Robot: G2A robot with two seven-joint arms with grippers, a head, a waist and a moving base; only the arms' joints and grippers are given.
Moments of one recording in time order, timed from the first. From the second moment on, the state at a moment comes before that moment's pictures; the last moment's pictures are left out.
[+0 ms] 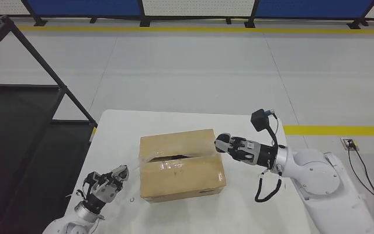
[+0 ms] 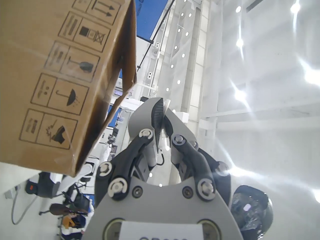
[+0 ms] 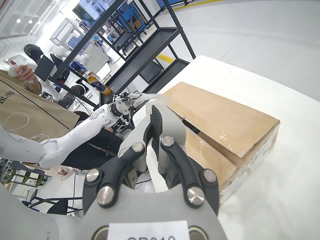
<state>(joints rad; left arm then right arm) 1.46 -1.19 -1.71 -1.64 -0.84 0.08 -0.76 -0.85 -1.05 1.28 -1.76 -0.11 -0.37 0.86</state>
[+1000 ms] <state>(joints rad) 1.42 -1.18 -1.81 -1.70 -1.44 0.84 -0.42 -0.86 -1.05 1.25 -1.71 -0.14 -0.36 0.82</state>
